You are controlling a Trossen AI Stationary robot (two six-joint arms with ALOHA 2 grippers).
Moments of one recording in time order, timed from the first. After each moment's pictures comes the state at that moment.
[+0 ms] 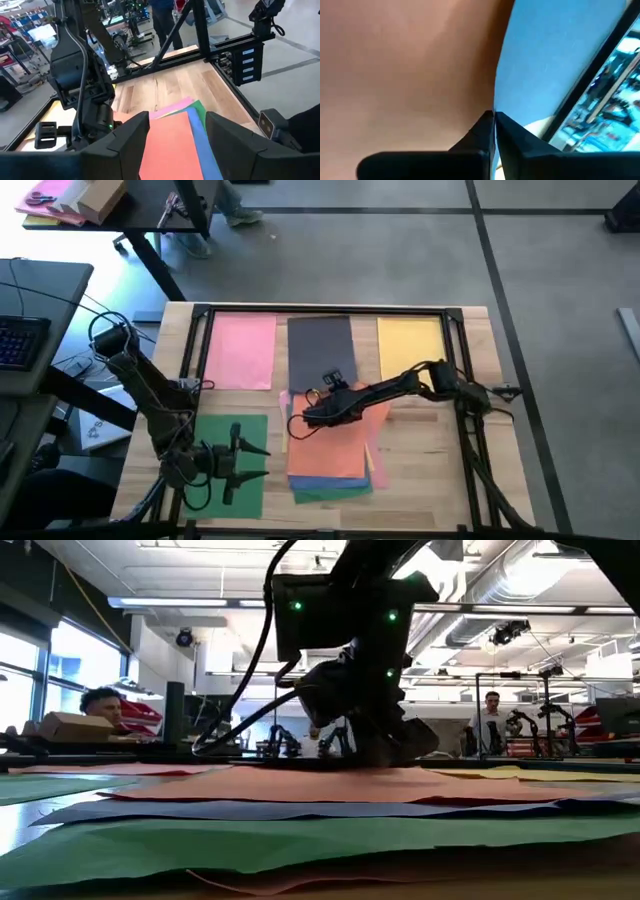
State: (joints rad) left arm -0.96 1.28 0.77 0.18 -0.93 -0.01; right arm 0.15 2.26 1.65 -1.05 0.73 -0.23
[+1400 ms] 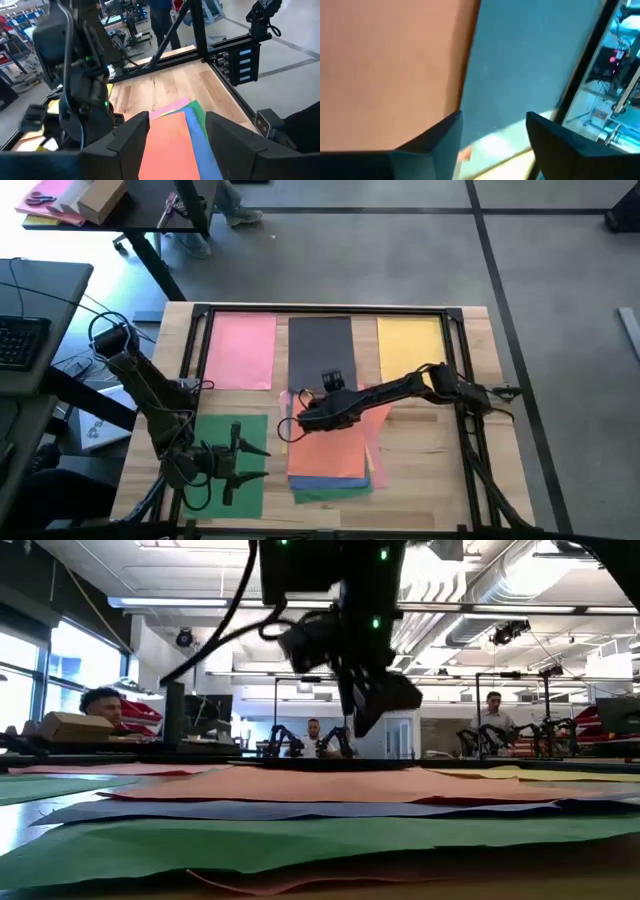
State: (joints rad) left arm -0.96 1.28 0.77 0.18 -0.91 -0.02; right arm 0.20 2.26 1.89 -1.30 0.68 -0.01
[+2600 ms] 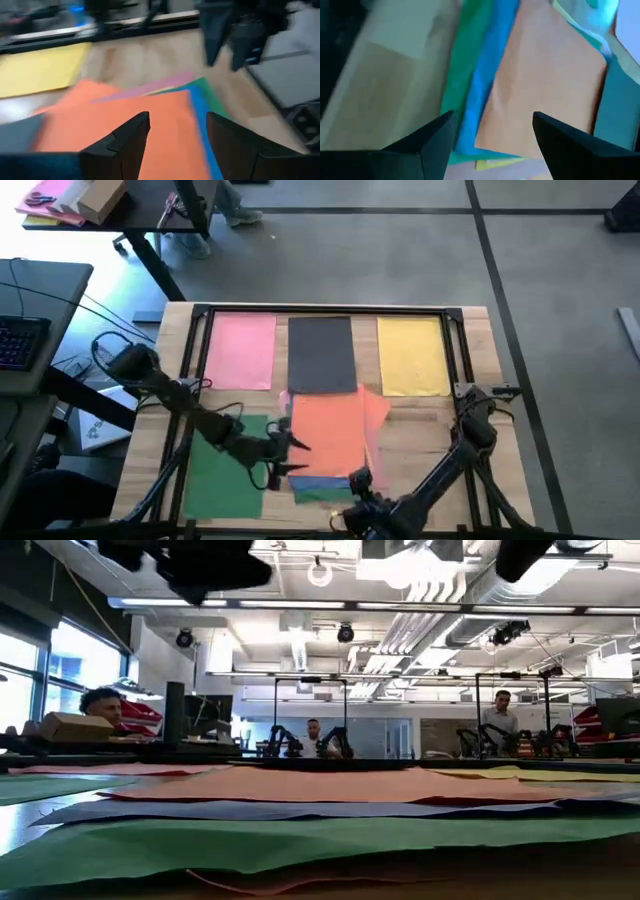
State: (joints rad) left arm -0.58 1.63 0.77 0.49 -0.41 -0.10; right arm 0.81 2.29 2.02 -1.22 0.52 0.34
